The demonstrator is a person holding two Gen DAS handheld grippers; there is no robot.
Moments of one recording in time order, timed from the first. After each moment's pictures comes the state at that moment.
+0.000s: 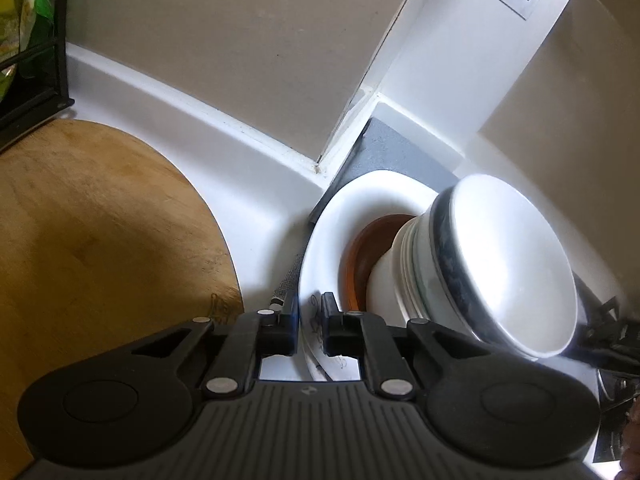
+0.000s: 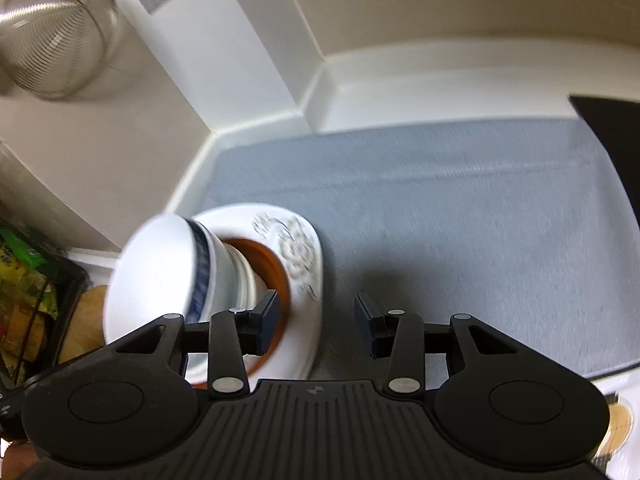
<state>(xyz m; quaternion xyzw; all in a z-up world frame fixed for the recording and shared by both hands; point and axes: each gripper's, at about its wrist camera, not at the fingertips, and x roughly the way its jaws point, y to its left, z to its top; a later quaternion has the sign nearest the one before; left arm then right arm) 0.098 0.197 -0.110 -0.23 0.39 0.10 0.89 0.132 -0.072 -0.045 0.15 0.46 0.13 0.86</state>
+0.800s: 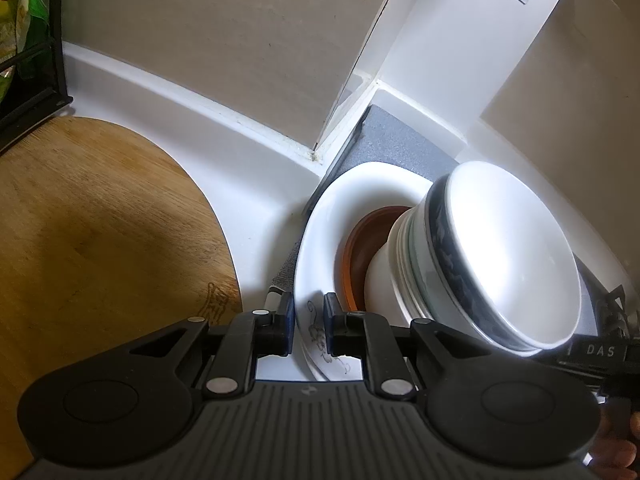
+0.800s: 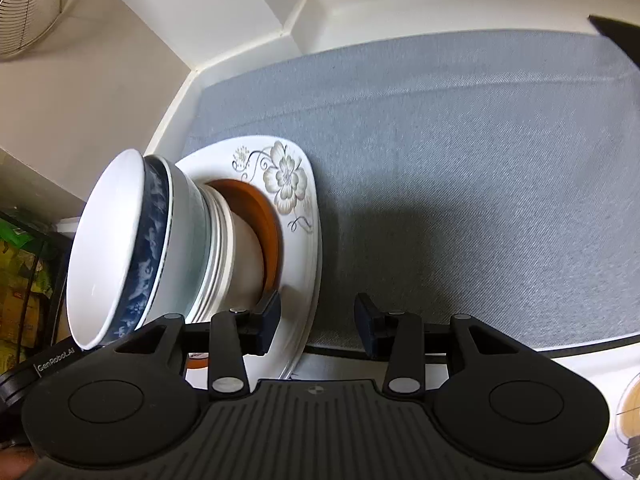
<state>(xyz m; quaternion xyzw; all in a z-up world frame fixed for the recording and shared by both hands) 0.100 0.187 -0.105 -0.22 0.41 0.11 0.88 0.142 -0.054 -0.092 0.17 0.53 0.15 0.82</state>
